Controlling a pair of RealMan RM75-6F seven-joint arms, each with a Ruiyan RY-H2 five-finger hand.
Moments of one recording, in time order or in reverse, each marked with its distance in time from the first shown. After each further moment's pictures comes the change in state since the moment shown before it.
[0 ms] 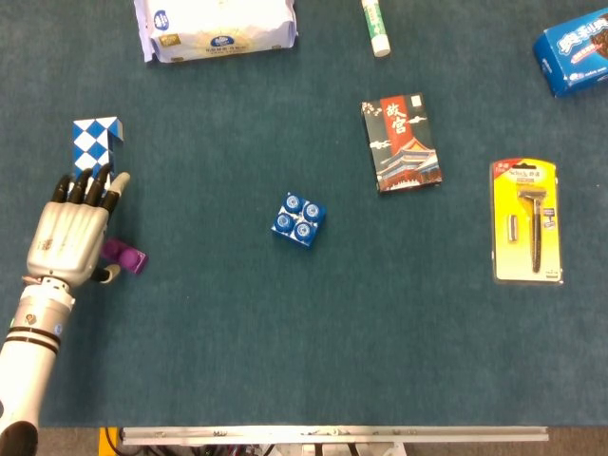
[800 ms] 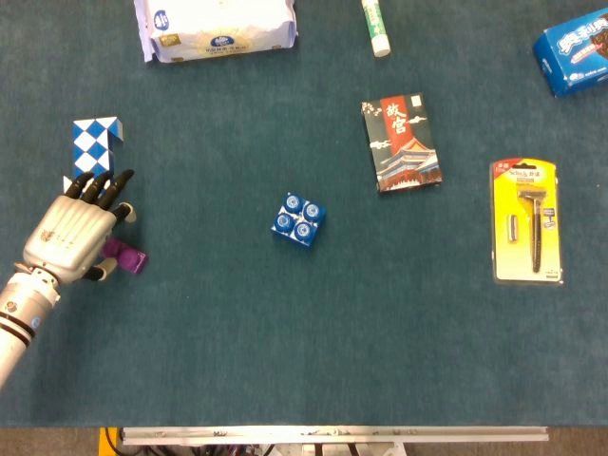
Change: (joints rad) left arm -0.072 0.106 0.064 0.136 0.281 -0.155 -0.285; right arm 0.003 -0.002 -0.002 -0.002 0.004 -0.010 -0.011
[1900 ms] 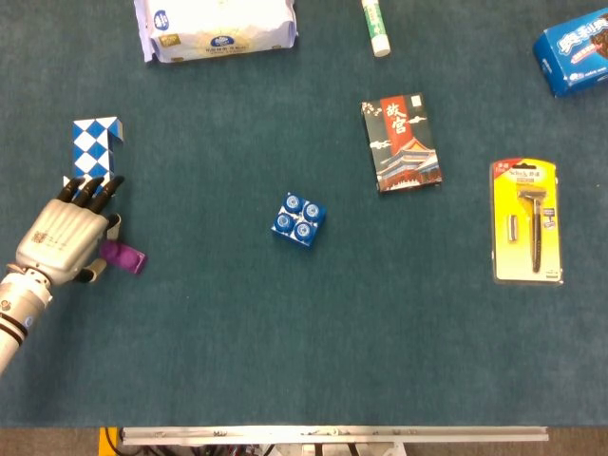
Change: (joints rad) left arm 0.006 -0.017 0.006 0.067 0.003 -0.046 -0.011; right arm 0.002 0.002 0.000 -0.002 0.005 -0.007 0.002
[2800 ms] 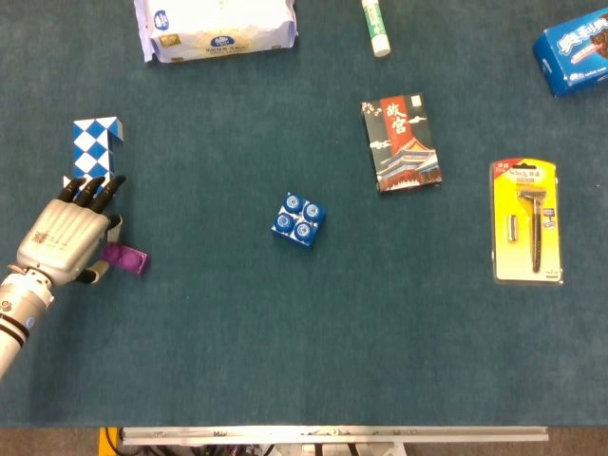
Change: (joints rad) left arm 0.000 0.031 -0.013 -0.068 -0.030 -0.005 0.026; right arm -0.002 0.002 0.000 -0.001 -0.001 0.004 0.002
